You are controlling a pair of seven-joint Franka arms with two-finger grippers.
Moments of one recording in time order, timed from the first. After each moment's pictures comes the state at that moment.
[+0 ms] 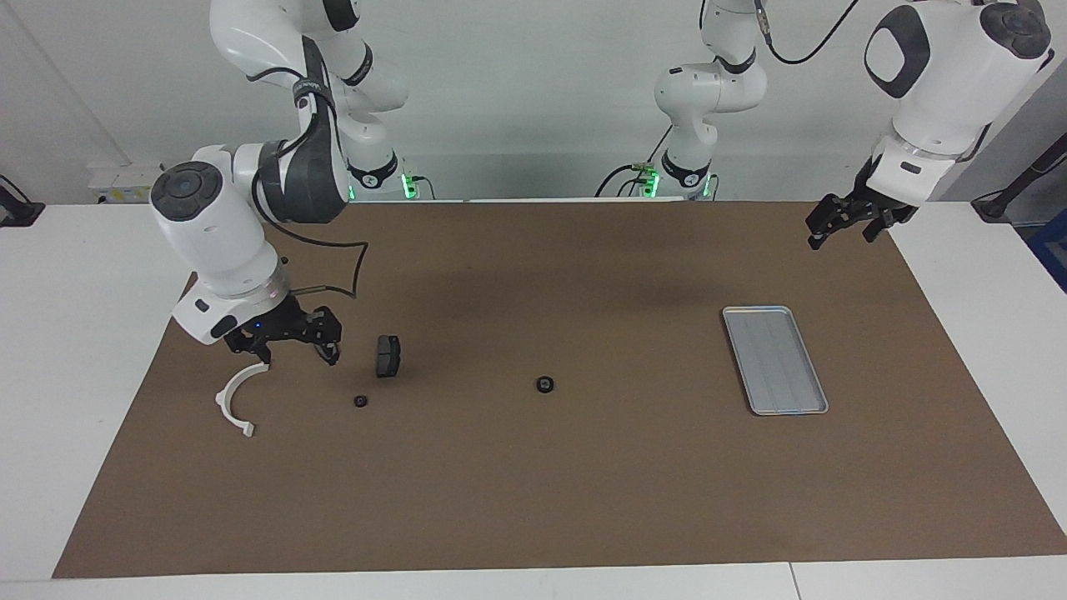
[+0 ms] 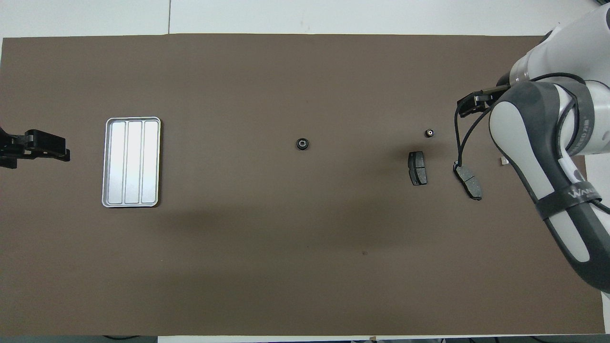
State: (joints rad) left arm 0.01 -0.02 0.00 -1.69 0.01 1.63 -0.05; right arm 0.03 0.31 0.00 -1.59 -0.02 1.92 -0.05
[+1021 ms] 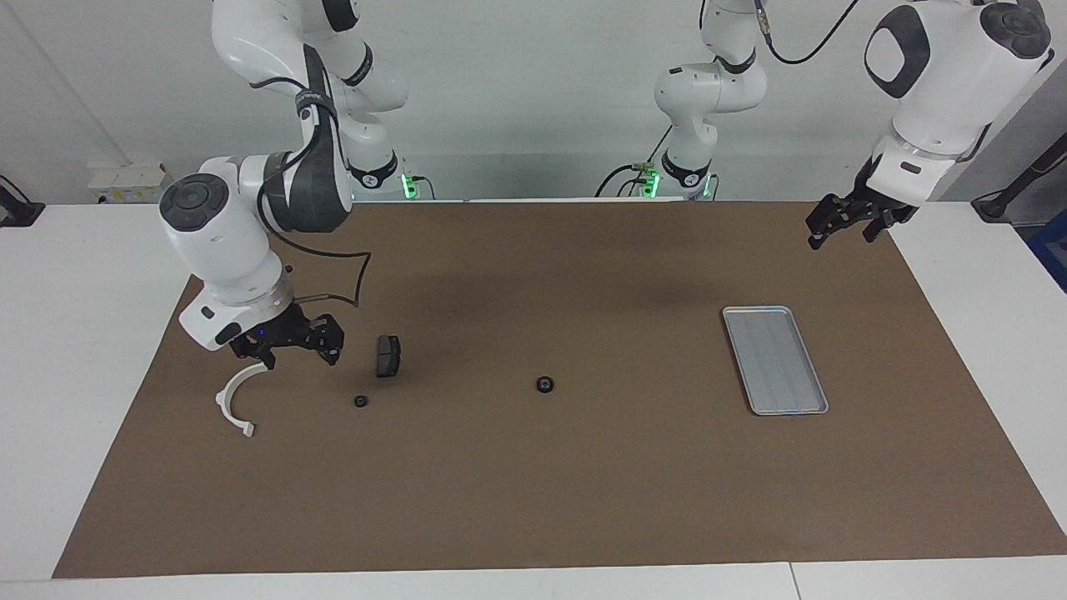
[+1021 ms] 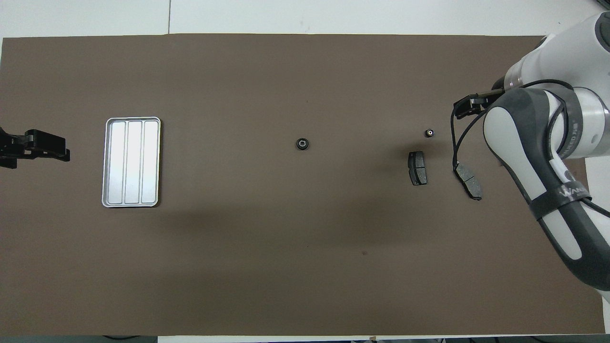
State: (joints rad) left arm 0.01 -0.02 0.00 -1.69 0.01 1.63 -0.05; right arm 0.02 0.31 0.00 -1.63 -0.01 1.97 -0.04
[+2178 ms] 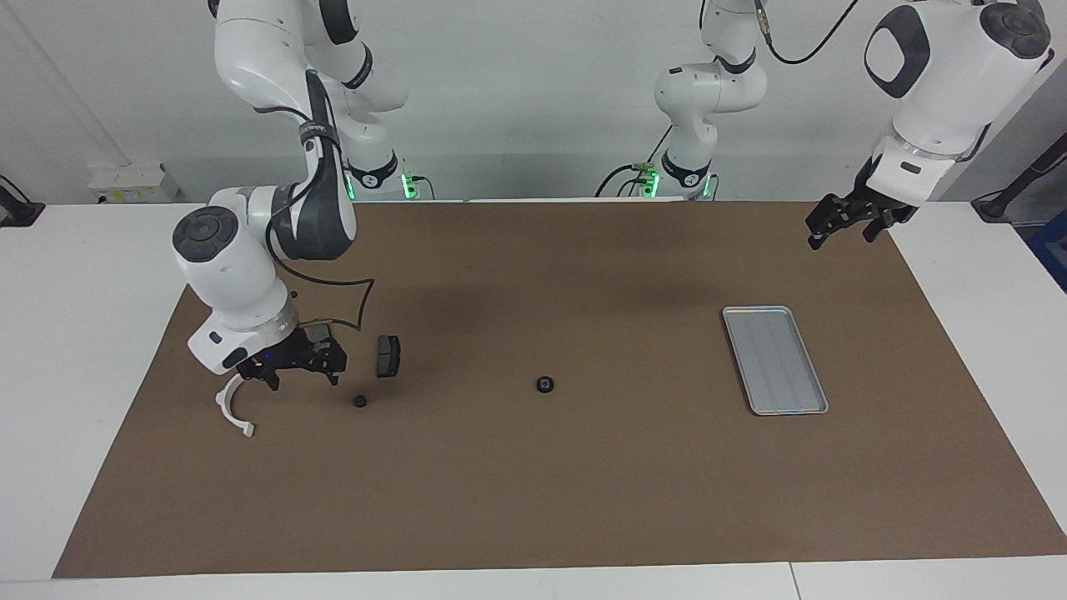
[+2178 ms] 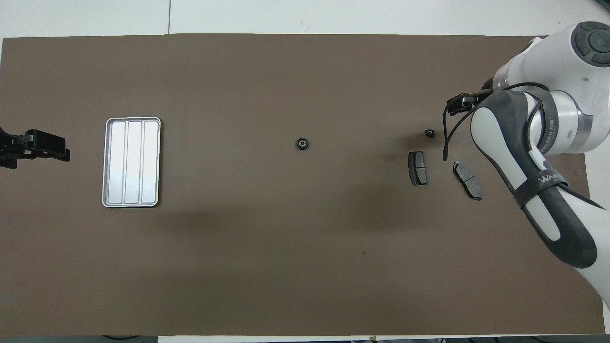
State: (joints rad) left arm 0.01 -0.02 0.00 -1.69 0.01 1.63 -0.05; right arm 0.02 0.39 0.00 -1.64 -0.01 2.09 -0.04
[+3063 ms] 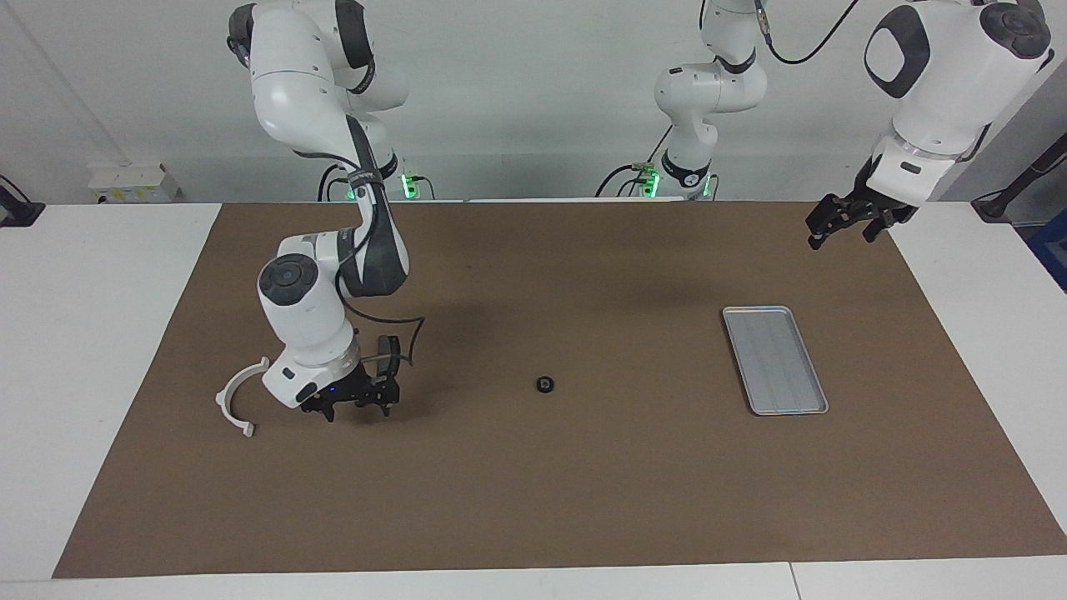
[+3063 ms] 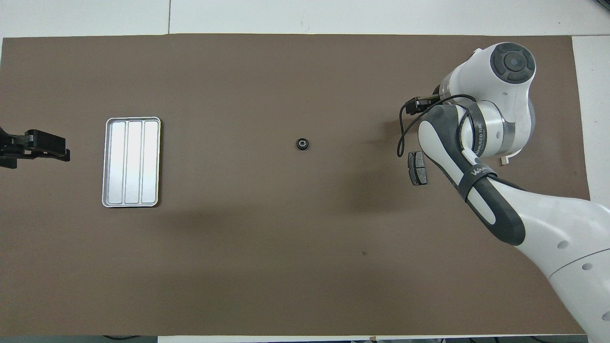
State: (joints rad) left arm 0.01 -0.02 0.00 -1.69 0.01 1.63 -0.05; right arm 0.11 0.52 0.00 -1.63 -0.01 2.25 0.06
